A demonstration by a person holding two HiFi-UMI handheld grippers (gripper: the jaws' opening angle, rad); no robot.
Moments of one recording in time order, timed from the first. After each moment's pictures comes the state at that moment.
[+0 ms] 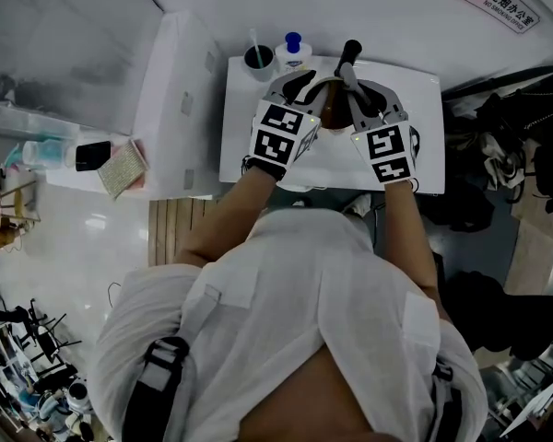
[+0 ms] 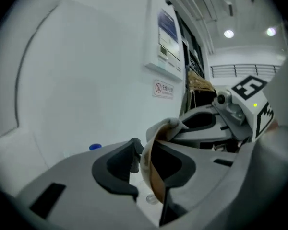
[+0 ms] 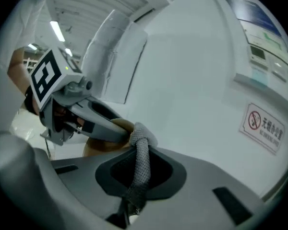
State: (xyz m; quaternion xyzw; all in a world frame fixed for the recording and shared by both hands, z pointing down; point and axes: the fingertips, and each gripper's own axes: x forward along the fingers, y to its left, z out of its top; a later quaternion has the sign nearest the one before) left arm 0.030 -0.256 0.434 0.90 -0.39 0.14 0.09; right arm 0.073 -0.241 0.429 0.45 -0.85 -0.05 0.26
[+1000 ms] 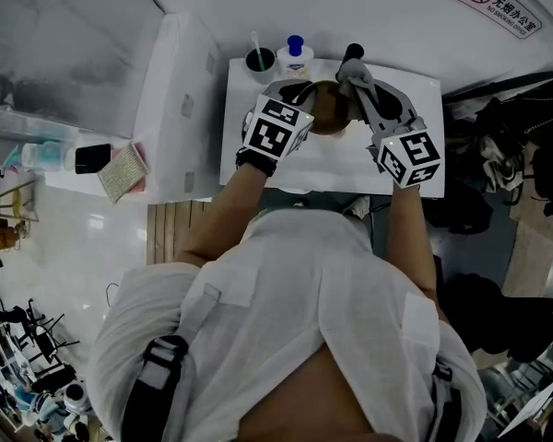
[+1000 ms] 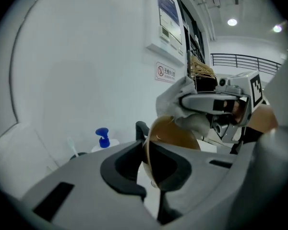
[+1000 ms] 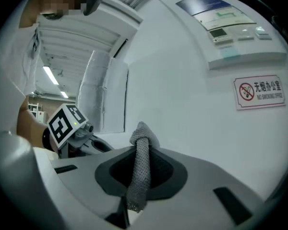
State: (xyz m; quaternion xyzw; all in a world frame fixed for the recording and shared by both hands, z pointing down) left arm 0.011 -0.265 0.472 0.89 -0.38 0.23 0.11; right arm 0.086 -0.246 0.397 0.43 -0.90 0.02 0.05
